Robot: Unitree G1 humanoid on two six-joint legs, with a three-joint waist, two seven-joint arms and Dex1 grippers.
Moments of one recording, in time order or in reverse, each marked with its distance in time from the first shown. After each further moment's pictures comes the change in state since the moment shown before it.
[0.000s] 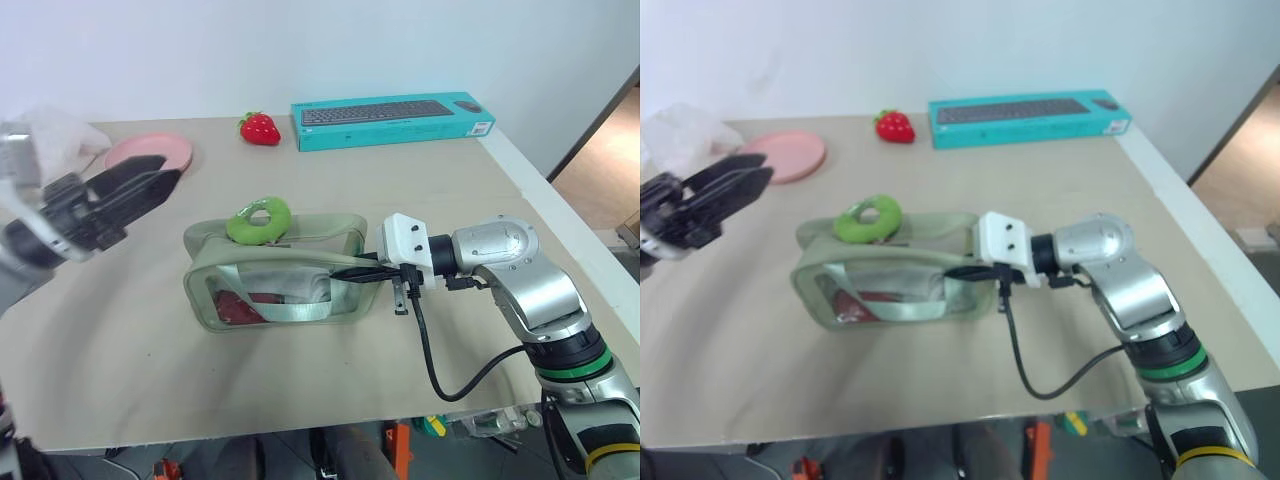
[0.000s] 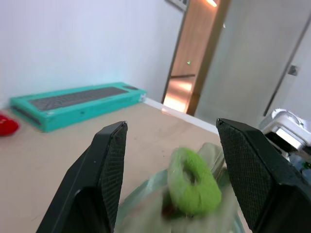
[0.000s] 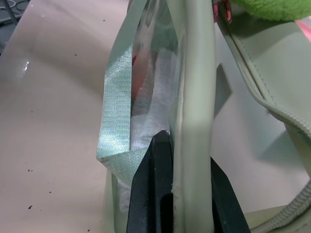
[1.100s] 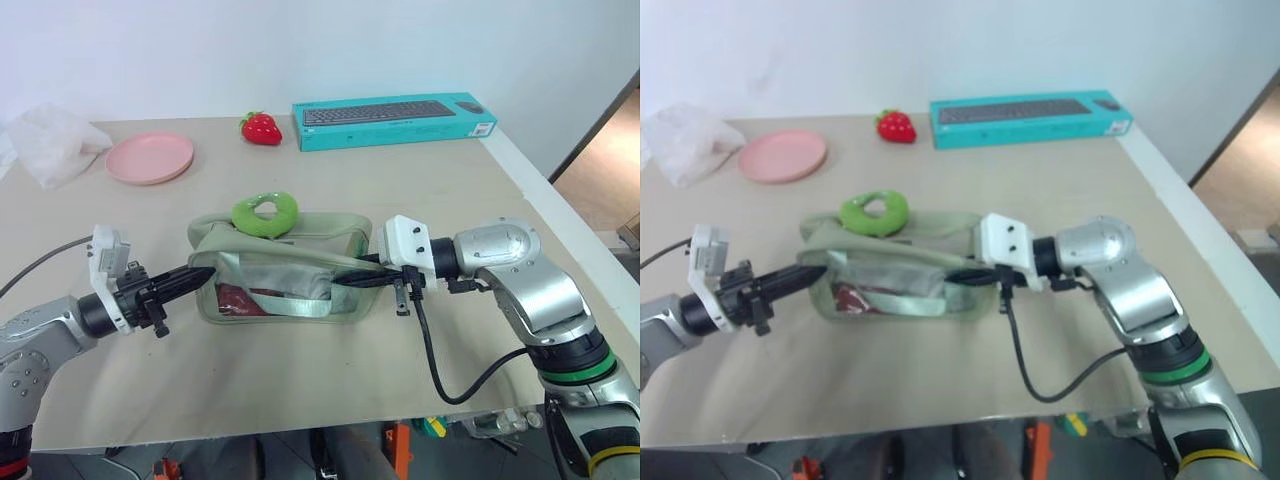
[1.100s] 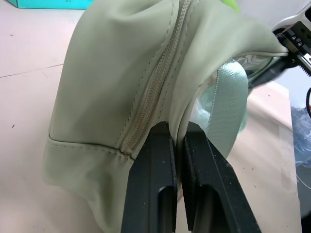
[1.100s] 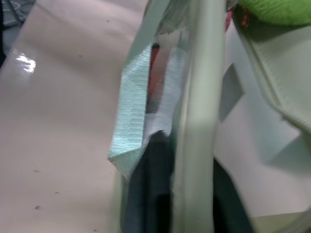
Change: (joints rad) left arm 0.133 -0.119 -0.270 -0.015 0.299 -0.097 -0.091; right arm 0.022 -0.013 -0.017 -0.023 0.064 0.071 0.006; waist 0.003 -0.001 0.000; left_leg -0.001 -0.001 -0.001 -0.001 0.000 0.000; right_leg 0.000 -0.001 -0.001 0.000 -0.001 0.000
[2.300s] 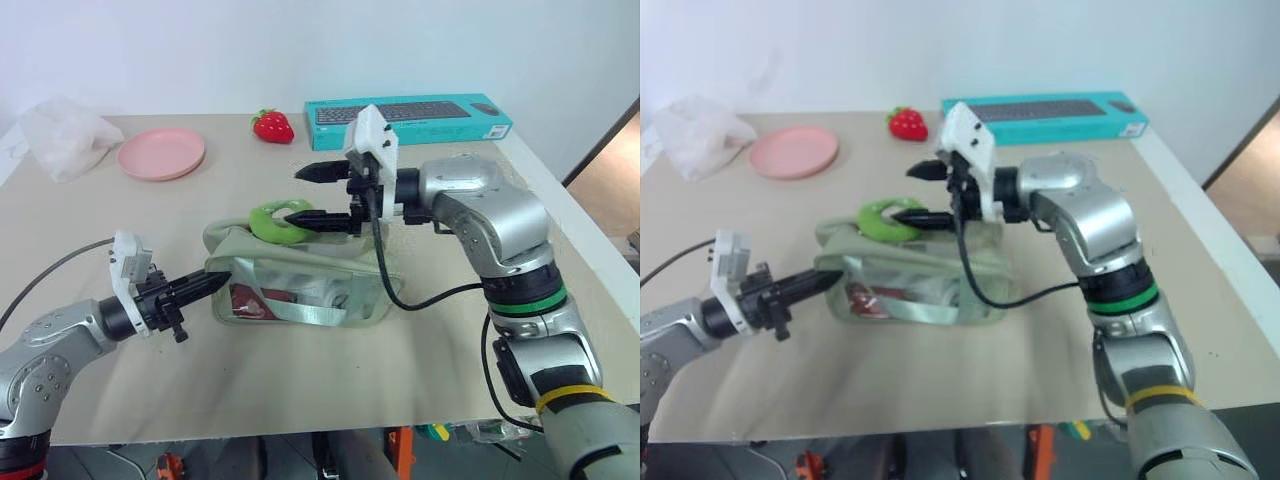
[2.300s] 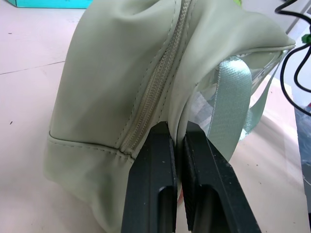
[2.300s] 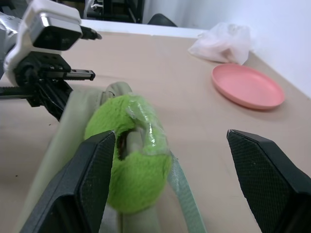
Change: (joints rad) left arm 0.008 -0.042 -0.058 -0.046 0.025 -0.038 0.040; right arm -0.369 0.232 0.023 0.244 0.077 0.208 -0.214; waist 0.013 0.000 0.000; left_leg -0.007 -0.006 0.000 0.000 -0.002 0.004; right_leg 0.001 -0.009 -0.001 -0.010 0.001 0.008
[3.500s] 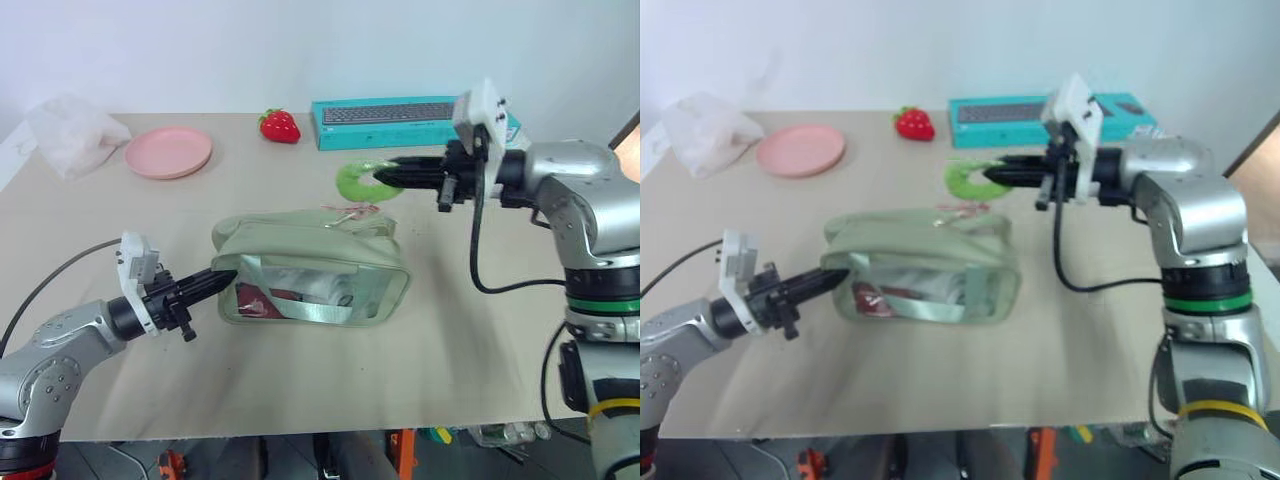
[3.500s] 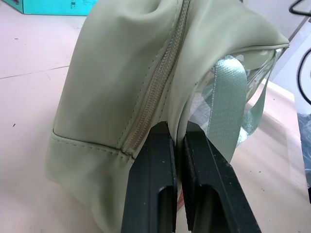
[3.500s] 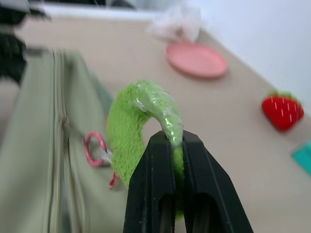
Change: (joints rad) left arm -0.012 -0.026 -0.038 0.002 0.001 -0.031 0.021; right arm 0.123 -0.332 -0.201 0.077 -0.012 -0.082 0.156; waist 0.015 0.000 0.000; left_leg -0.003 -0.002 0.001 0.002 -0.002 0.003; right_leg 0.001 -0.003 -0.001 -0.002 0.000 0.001
